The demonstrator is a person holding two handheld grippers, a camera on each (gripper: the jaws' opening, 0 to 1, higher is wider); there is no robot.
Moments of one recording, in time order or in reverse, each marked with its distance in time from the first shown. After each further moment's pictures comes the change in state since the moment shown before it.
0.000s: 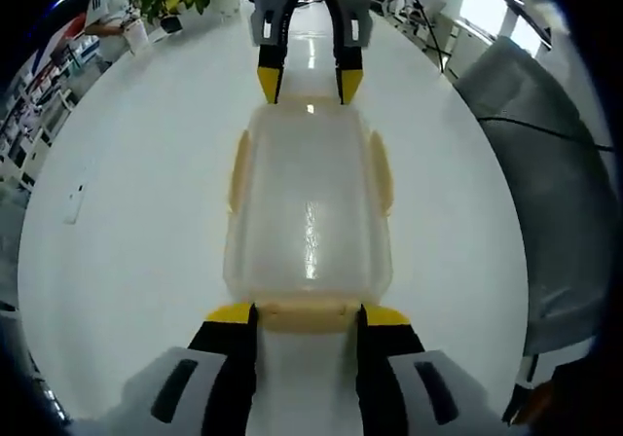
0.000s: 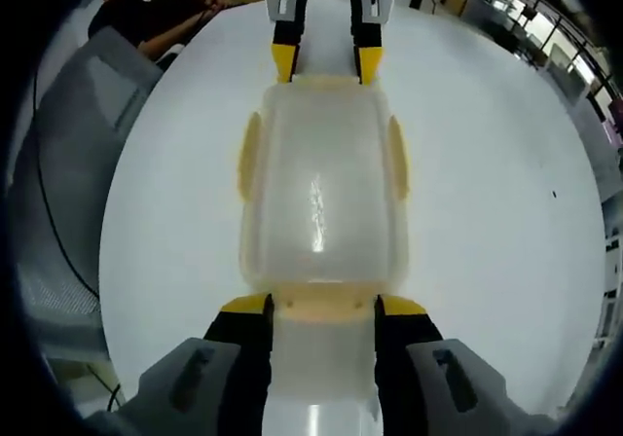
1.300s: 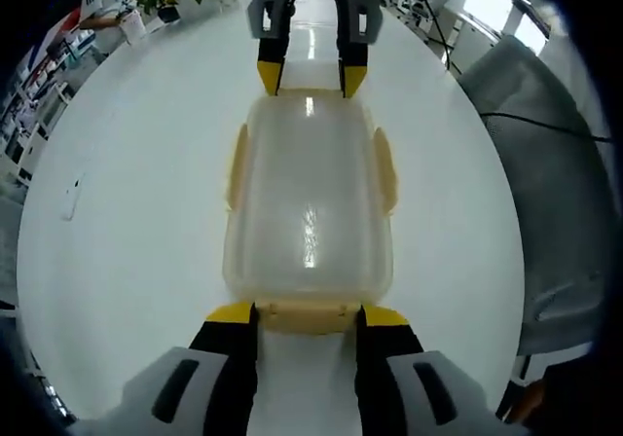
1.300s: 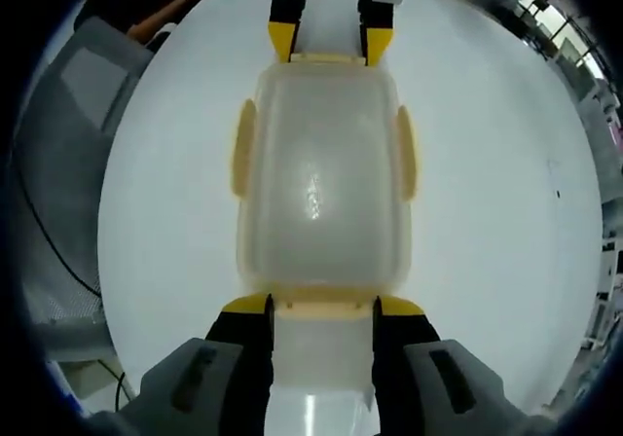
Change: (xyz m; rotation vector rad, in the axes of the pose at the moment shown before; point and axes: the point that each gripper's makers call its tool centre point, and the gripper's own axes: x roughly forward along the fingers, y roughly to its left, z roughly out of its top) left arm 0.002 0.000 0.001 -0.004 0.081 -0.018; right arm 0.000 -0.001 -0.003 -0.018 0.133 -0.011
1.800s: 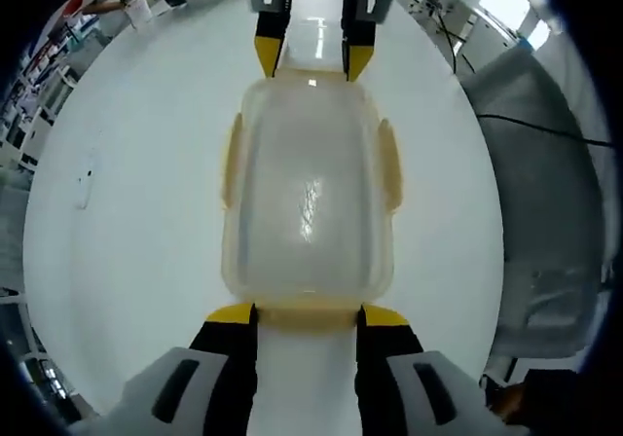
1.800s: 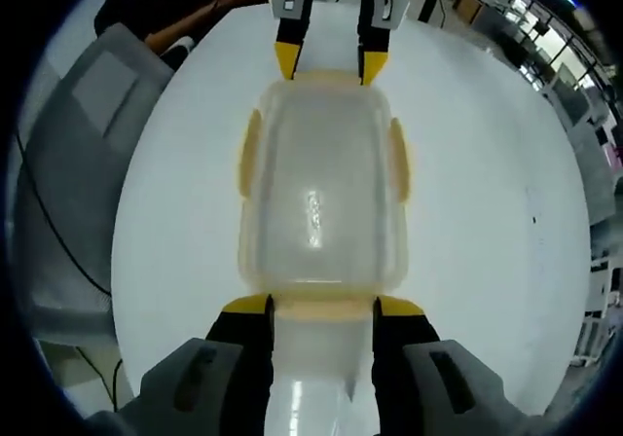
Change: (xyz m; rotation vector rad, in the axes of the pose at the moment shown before) left arm -0.040 -0.008 0.009 -0.067 0.061 0.011; right arm -0.041 -0.003 0.012 -0.061 -0.099 -0.018
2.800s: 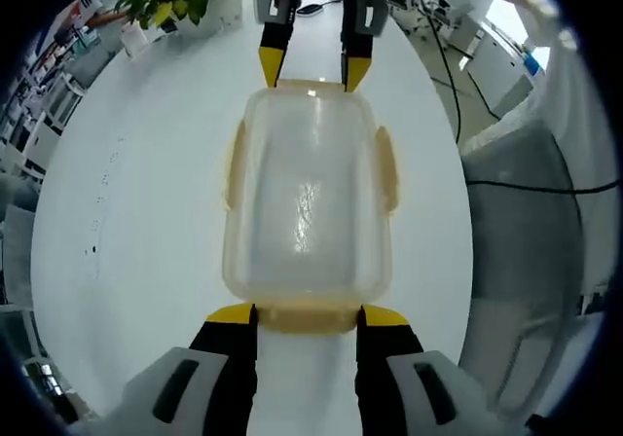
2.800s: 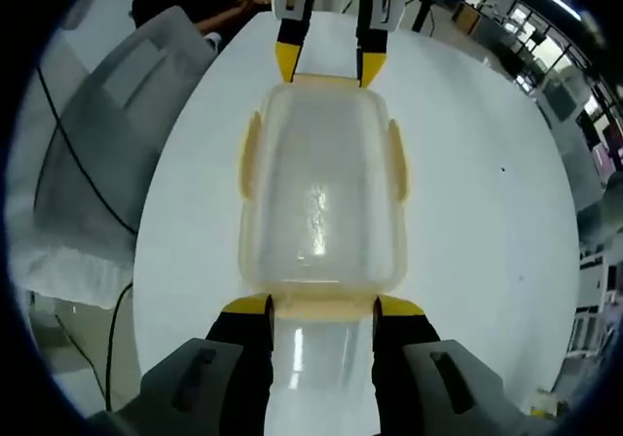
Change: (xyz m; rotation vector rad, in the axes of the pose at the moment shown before) left arm -0.005 -0.022 0.135 -0.015 -0.031 0.013; right arm -0.075 0.015 -0.112 -0.015 -0.045 -0.018
